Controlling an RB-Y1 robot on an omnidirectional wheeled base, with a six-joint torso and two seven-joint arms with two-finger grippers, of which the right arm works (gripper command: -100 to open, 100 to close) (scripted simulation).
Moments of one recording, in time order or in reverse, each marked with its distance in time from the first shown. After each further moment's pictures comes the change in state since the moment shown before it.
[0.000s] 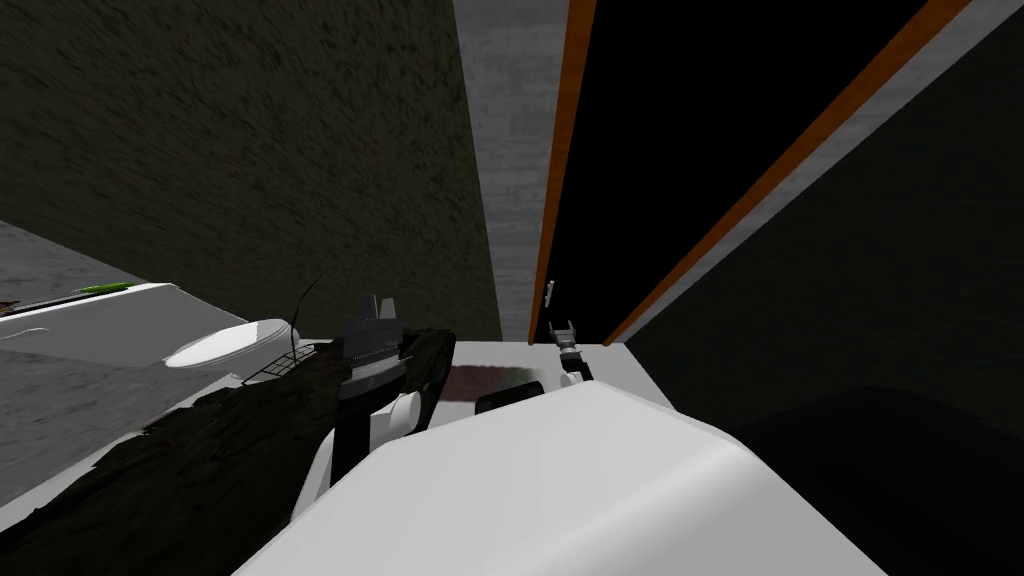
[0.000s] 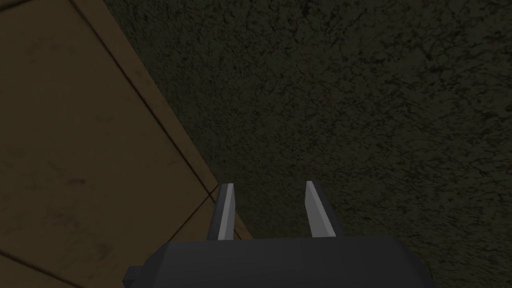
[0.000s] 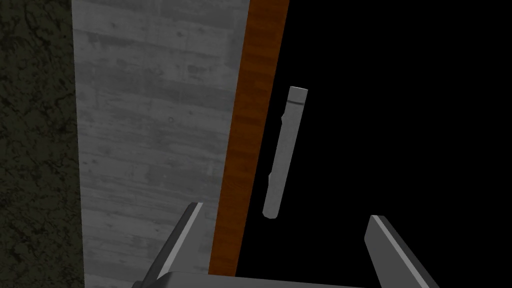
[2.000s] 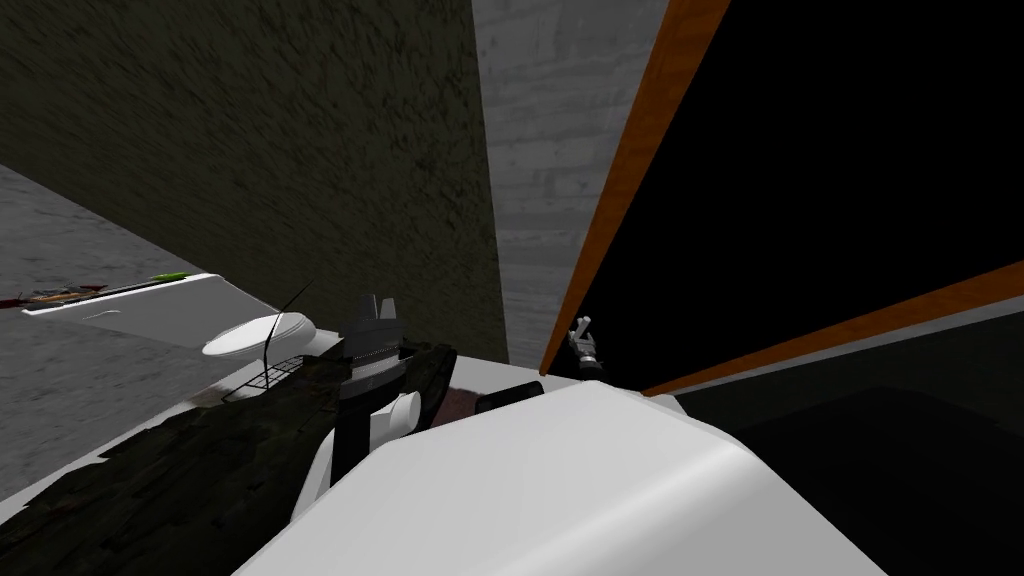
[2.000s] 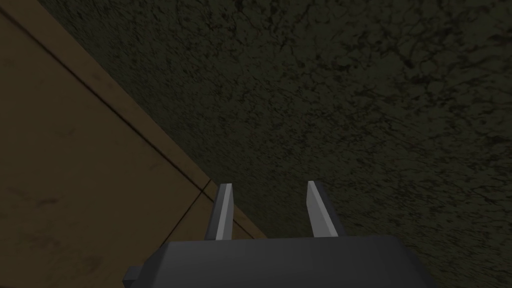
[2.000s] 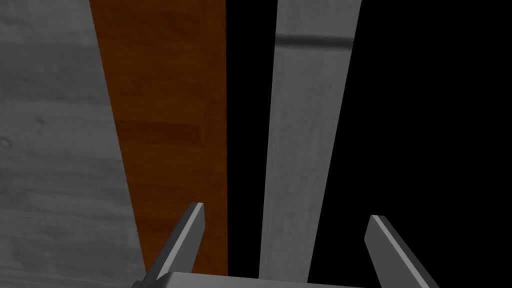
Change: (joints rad) arm -0.036 -0.119 0.014 0.289 -0.137 -0.094 -0.287
